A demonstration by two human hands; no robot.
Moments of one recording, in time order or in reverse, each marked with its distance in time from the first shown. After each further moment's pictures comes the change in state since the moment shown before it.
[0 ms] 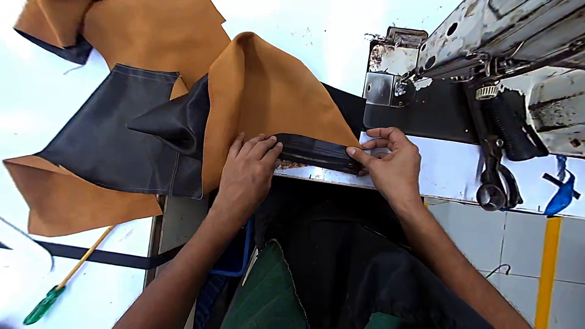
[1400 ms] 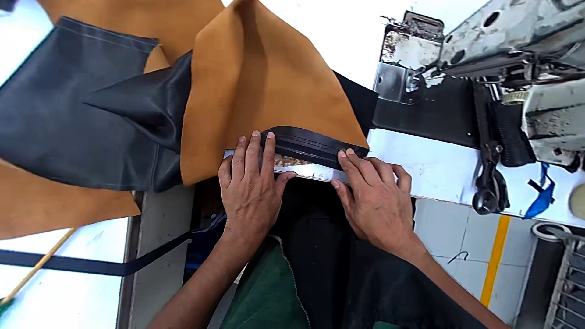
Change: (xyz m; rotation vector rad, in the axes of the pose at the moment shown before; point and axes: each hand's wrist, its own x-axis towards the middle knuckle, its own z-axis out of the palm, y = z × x) left_hand -0.030 0.030 0.033 0.167 0.093 -0.350; right_hand -0.058 0.001 0.015 -0.973 -0.158 -0.603
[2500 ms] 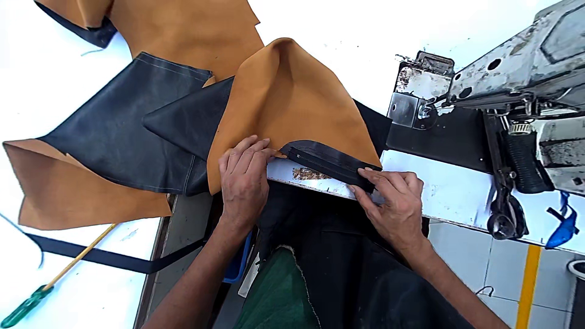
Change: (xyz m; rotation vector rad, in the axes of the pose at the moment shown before) left_hand 0.026 -0.048 -0.008 -0.366 0.361 0.079; right_hand 0.012 0.030 0.028 0.329 0.425 -0.058
